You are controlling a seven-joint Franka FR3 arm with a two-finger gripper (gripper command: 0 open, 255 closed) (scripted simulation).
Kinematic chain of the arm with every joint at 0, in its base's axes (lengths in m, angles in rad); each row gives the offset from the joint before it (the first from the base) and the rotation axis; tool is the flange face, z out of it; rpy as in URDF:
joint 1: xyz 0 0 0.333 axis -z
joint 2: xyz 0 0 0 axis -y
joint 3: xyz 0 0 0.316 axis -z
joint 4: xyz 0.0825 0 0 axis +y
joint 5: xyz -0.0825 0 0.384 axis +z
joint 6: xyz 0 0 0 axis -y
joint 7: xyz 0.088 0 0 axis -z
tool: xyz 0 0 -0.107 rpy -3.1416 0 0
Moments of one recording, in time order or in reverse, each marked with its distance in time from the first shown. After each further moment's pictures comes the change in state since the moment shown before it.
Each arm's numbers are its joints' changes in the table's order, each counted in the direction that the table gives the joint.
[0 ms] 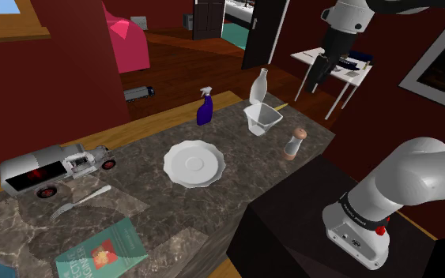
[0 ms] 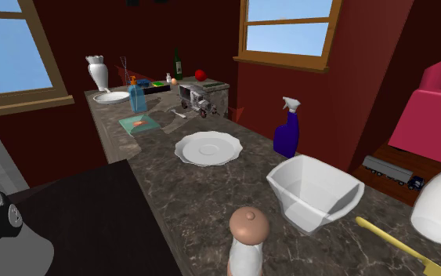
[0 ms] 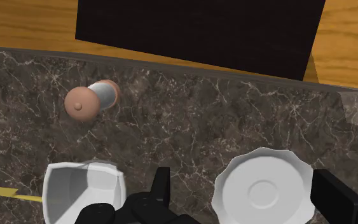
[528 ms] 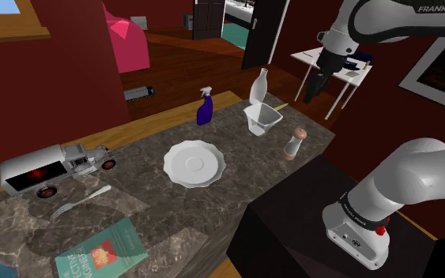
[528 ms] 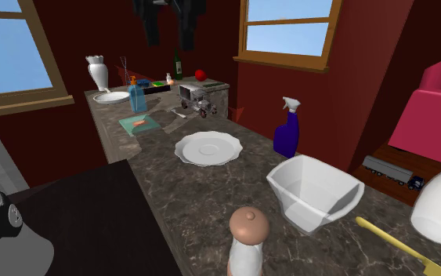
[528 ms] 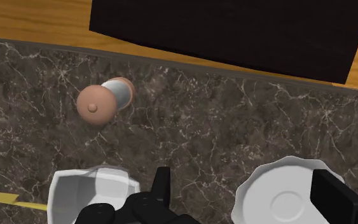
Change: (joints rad) arm 0.034 -0.030 0.086 0.142 -0.057 0.175 -0.120
